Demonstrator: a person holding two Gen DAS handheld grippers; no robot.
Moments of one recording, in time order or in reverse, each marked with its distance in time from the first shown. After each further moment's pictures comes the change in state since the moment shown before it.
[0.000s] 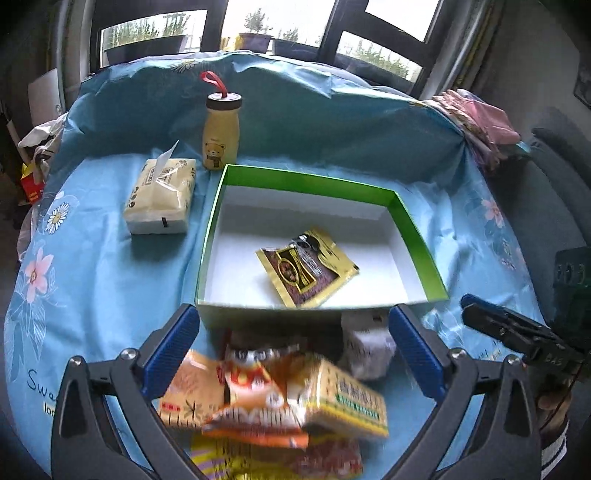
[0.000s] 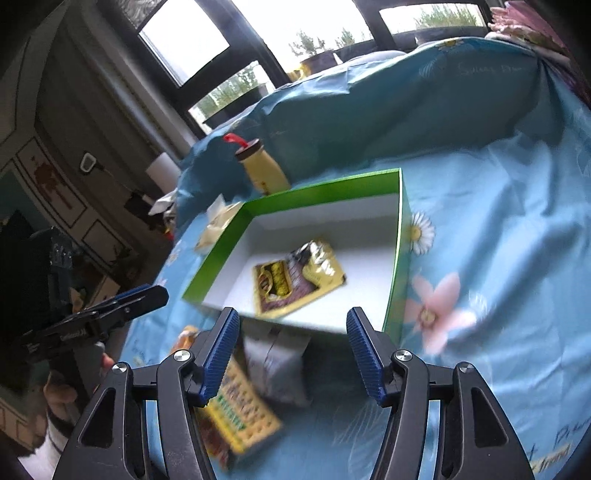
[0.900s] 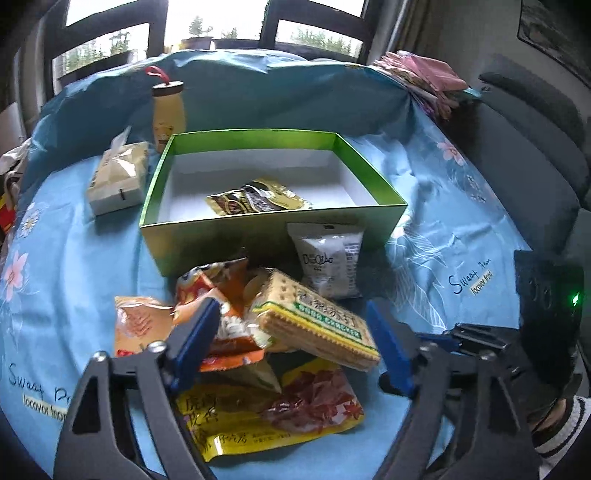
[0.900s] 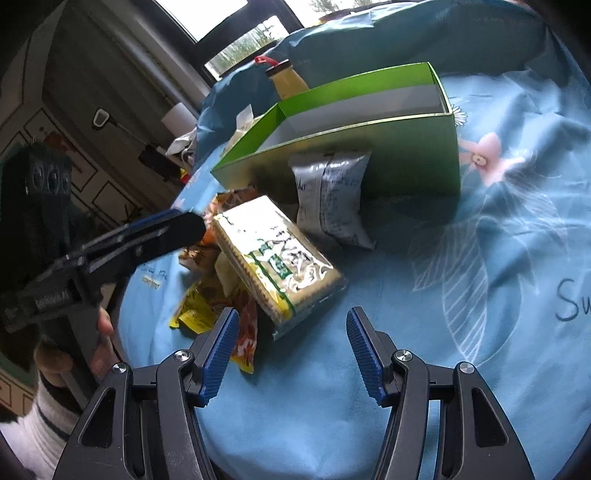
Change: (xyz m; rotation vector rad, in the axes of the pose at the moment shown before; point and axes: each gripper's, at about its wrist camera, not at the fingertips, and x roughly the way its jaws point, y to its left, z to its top) left arm 0.009 -0.026 -0.073 0.194 0.014 -0.099; right arm 0.031 0.033 -0.113 -0.021 0.127 0.013
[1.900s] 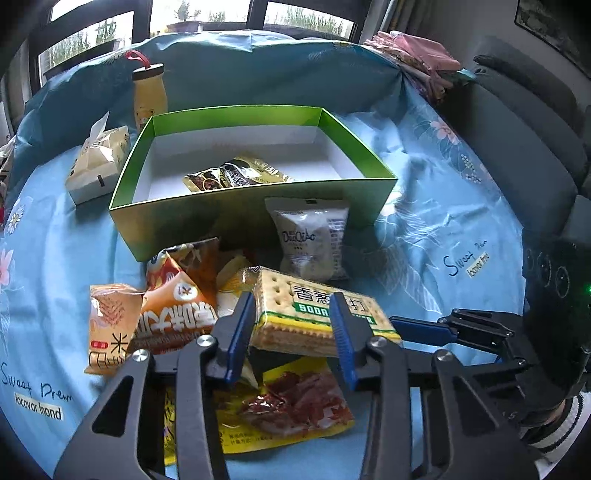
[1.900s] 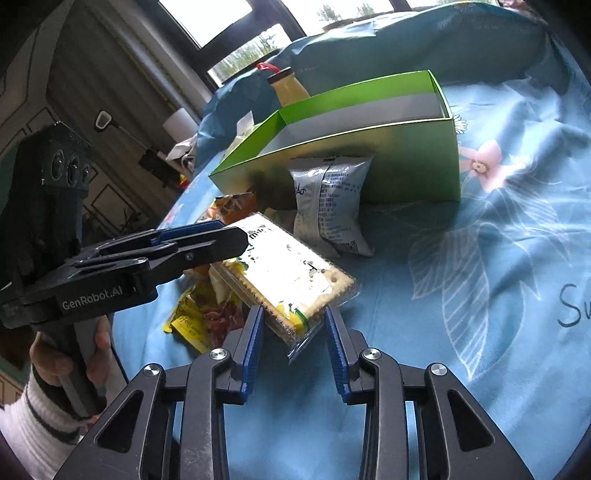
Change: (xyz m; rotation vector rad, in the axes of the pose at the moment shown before) left arm 0.010 -0.016 -0.007 0.017 0.064 -0.014; right arm -0.011 0.001 -0.004 -0.024 -0.055 0.006
